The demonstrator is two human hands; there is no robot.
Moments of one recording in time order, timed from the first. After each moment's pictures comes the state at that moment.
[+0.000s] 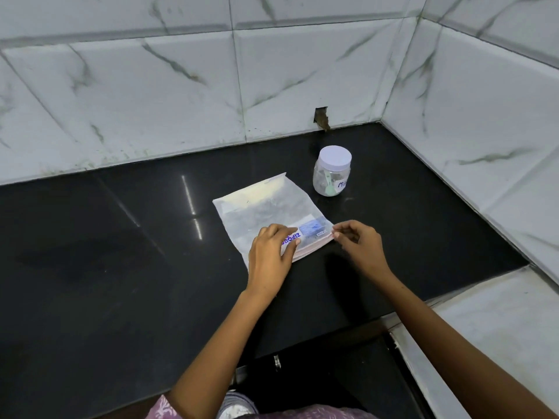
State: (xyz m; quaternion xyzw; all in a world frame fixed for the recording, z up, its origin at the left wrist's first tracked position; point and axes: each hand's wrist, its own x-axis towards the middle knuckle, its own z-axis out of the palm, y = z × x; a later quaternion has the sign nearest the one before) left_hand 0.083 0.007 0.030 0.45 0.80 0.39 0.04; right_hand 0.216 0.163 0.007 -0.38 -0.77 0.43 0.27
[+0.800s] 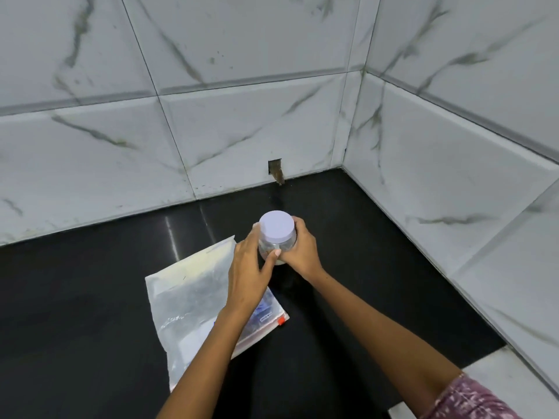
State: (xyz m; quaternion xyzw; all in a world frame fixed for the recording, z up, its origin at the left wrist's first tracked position) left_hand 0.066 0.180 0.051 0.39 0.81 0.43 0.08; right_hand 0.124 0.315 0.006 -0.31 -0.76 0.49 0.30
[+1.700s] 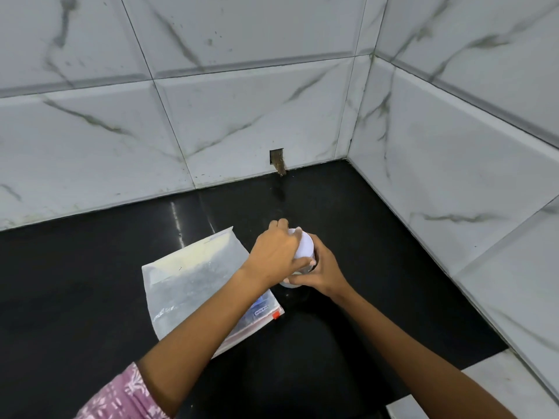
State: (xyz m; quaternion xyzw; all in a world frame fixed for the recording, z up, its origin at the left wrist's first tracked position) left_hand 0.077 0.228 0.085 0.61 0.79 0.01 0.02; right_hand 0.187 0.320 -0.015 -0.23 -0.75 0.56 0.25
